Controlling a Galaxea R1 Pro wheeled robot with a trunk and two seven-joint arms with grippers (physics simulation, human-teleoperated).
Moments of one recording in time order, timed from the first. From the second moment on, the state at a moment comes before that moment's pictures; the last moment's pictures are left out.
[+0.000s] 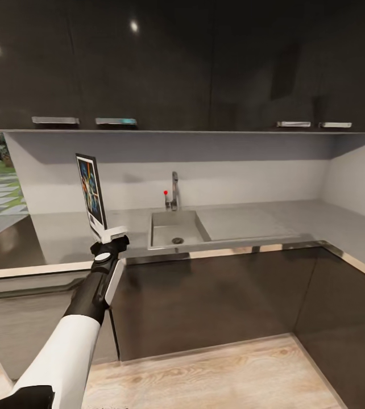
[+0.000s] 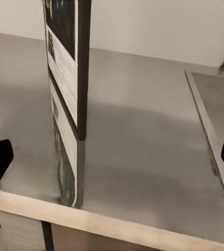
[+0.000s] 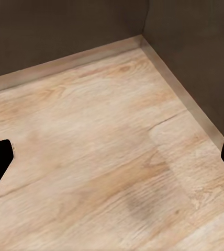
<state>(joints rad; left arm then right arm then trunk) -0.80 -0.13 0.10 -0.96 -0.01 0.30 0.36 -0.14 -0.13 -0.31 -0.41 0.00 -0.34 0.00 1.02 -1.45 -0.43</state>
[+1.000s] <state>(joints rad) -0.94 -0.12 0.09 -0.76 -0.01 0.32 0.37 -0.14 -0.13 -0.31 -0.41 0.00 -0.34 0.00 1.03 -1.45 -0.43</state>
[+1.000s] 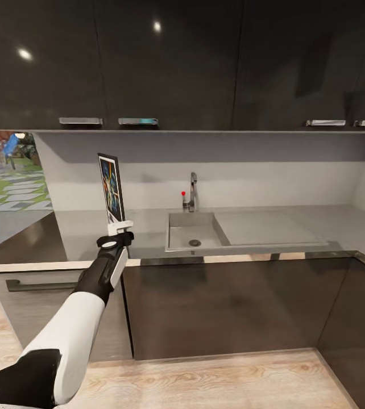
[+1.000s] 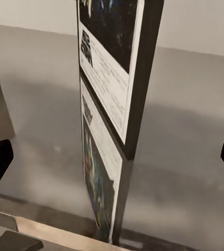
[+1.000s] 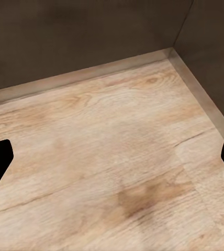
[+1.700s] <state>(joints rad) -0.94 -0.12 0.10 -0.76 -0.01 0.29 0.37 -0.14 -0.13 -0.31 -0.41 0.01 -0.34 0.00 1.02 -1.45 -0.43</state>
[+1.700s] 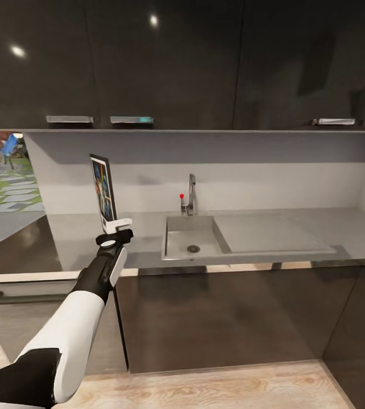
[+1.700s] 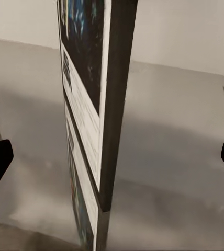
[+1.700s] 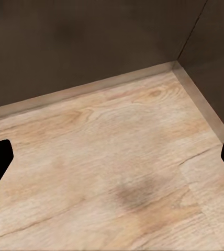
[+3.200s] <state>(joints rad) -0.94 -0.09 0.10 -0.76 -0.01 0.28 0.37 -0.14 -0.13 -0.31 -0.41 0.01 -0.34 0.00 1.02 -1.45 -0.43</state>
